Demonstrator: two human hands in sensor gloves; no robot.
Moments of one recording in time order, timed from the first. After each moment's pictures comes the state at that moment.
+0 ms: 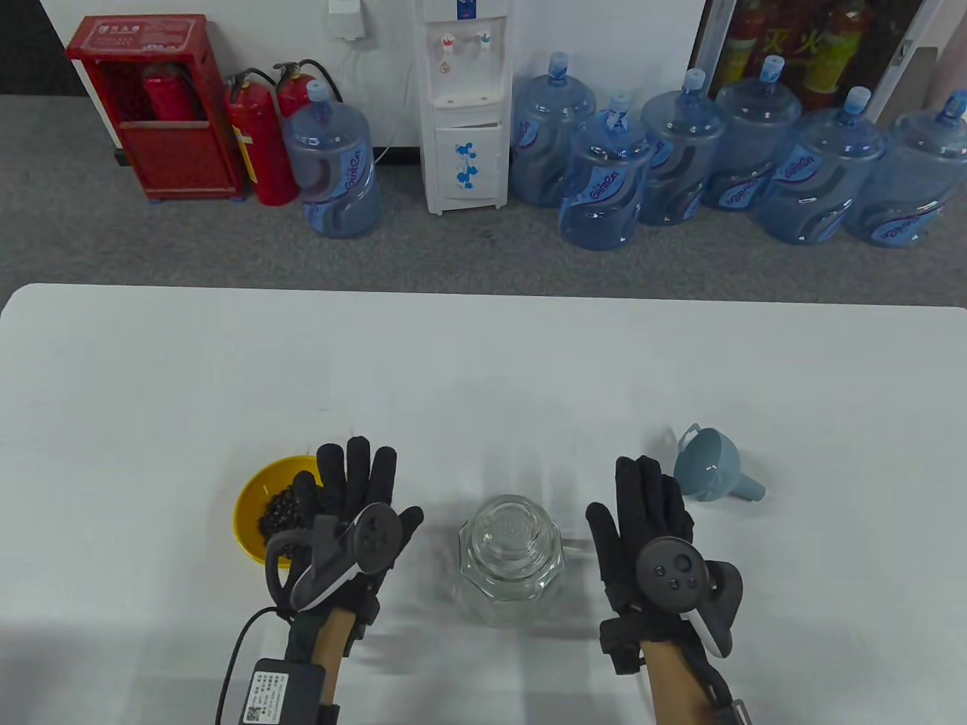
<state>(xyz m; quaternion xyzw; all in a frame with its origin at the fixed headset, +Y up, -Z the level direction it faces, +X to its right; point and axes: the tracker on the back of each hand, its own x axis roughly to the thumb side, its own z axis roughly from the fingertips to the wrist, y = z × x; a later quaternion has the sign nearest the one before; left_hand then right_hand) -0.179 -0.704 -0.285 0.00 -0.05 0.02 1.00 0.172 -0.716 -0.253 0.00 -0.12 0.95 0.28</state>
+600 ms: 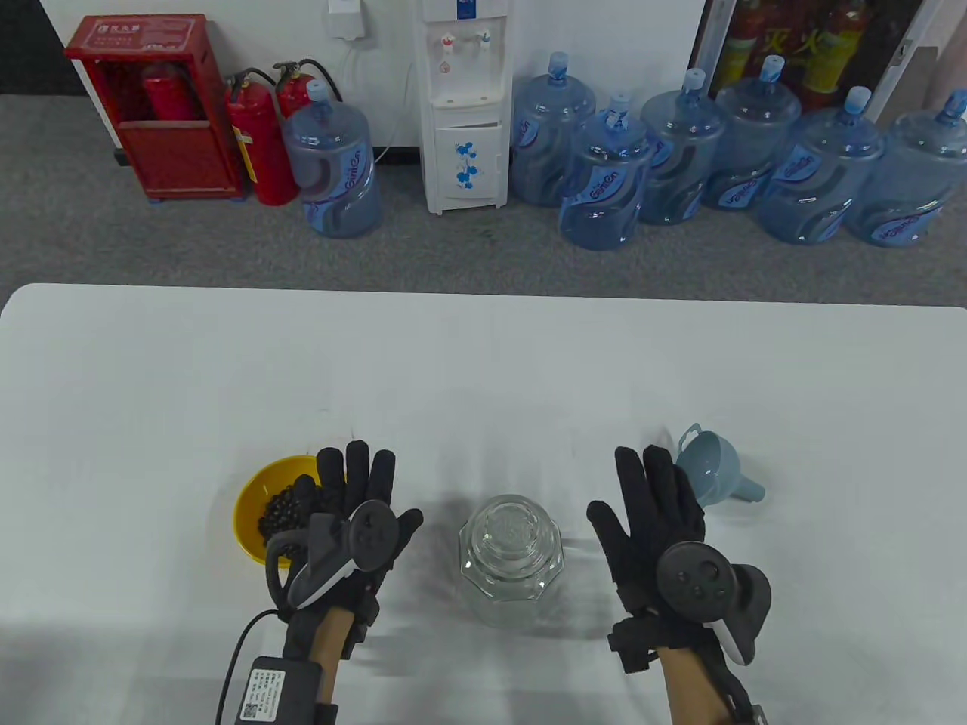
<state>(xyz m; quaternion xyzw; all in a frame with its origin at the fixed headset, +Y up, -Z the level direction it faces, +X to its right) -0.182 -0.711 -0.289 -0.03 -0.05 0.04 1.00 0.168 -0.663 -0.238 0.05 -0.16 0.94 0.29</state>
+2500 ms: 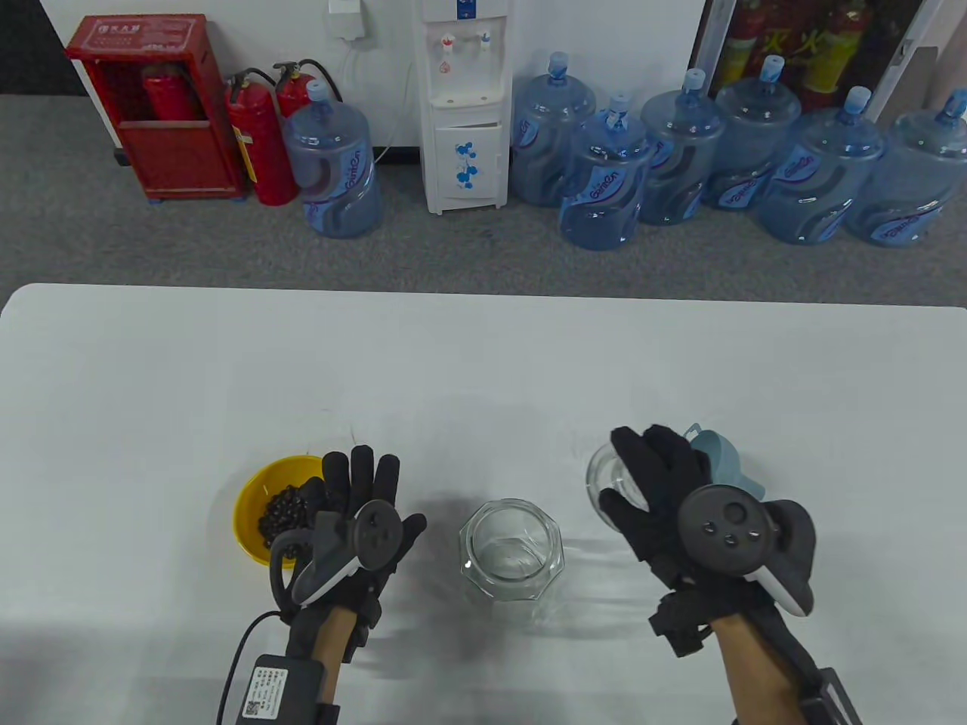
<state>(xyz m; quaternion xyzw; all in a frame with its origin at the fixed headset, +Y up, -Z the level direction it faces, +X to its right) -0.178 -0.716 -0.290 -0.05 -0.05 0.04 1.00 0.198 -0.574 -0.245 0.07 -0.11 0.96 0.23</state>
